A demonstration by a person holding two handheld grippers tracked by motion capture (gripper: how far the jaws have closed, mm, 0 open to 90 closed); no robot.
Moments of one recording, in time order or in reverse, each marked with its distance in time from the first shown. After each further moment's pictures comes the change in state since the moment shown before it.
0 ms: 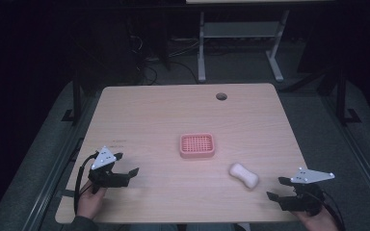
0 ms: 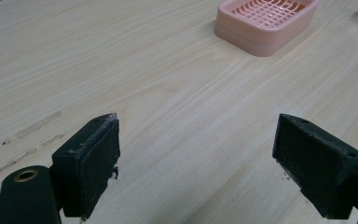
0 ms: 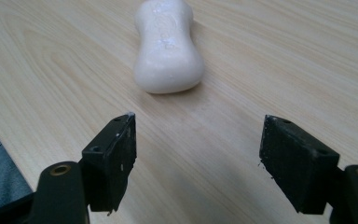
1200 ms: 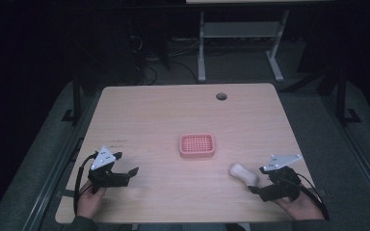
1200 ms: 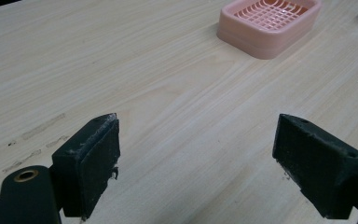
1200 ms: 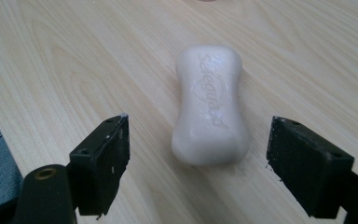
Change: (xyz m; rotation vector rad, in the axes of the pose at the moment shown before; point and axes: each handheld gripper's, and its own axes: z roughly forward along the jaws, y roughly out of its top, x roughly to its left) left arm 0.000 0.000 -0.001 -0.019 0.011 -0.012; right arm 0.025 0.063 0.029 0.128 0.055 -0.142
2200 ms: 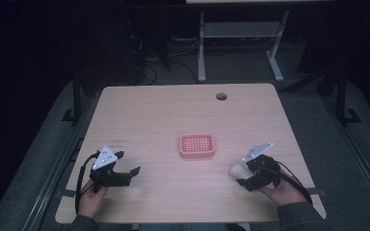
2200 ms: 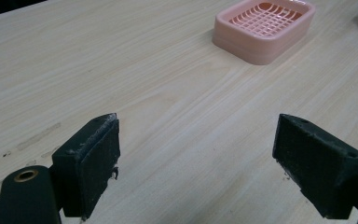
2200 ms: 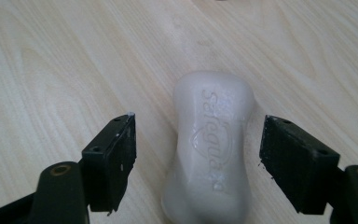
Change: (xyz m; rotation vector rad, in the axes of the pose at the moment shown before) left arm -0.003 0.004 0.001 -0.003 -0.003 0.025; right arm 0.000 0.042 0.035 0.146 -0.006 -0.072
